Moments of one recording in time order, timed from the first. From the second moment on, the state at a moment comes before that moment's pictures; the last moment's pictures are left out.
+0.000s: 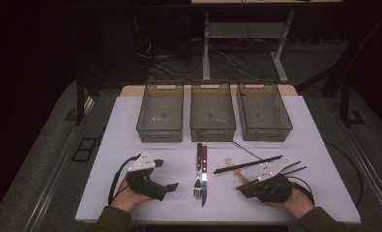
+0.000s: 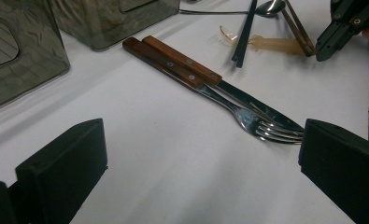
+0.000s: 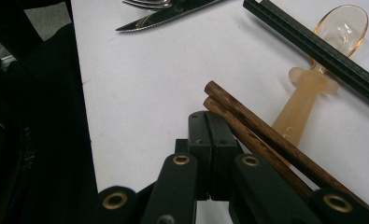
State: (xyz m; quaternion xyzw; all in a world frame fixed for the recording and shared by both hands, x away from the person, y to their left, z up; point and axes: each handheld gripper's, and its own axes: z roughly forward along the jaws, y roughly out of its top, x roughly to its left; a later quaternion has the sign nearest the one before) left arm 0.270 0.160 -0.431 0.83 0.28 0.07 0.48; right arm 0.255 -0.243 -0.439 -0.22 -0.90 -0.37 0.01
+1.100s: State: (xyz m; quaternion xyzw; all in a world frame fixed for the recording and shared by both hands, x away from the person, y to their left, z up) left arm 0.270 0.159 -0.431 0.83 0.28 0.07 0.48; right arm 0.274 -0.233 -0.438 -0.21 -0.90 -0.37 0.01
